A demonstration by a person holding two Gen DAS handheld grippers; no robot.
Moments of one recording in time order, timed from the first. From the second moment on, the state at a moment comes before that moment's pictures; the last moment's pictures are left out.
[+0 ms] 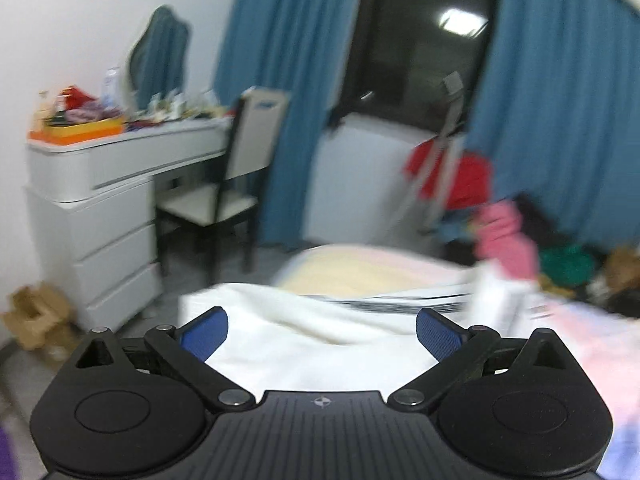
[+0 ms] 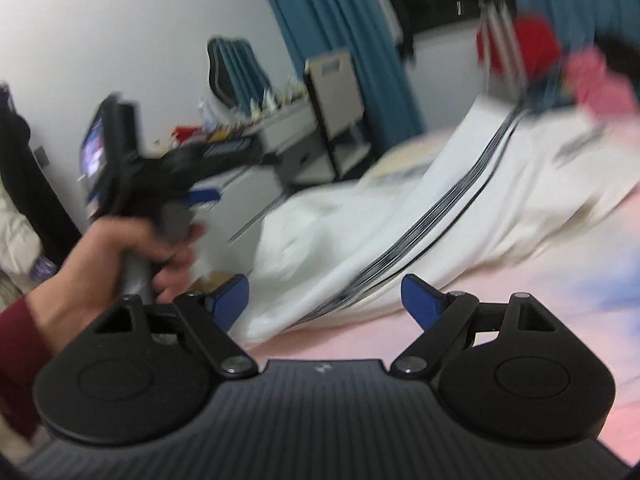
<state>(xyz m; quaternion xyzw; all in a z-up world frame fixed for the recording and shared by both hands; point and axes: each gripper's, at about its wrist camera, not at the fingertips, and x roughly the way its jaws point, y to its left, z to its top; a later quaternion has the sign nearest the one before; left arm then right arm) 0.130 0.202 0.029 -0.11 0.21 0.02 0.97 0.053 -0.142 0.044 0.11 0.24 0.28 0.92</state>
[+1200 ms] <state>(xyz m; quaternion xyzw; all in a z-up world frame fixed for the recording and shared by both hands) 0.076 0.051 -0.059 -0.08 0.23 -0.11 0.96 -0.008 -0.298 0.000 0.07 0.16 0.09 0.98</state>
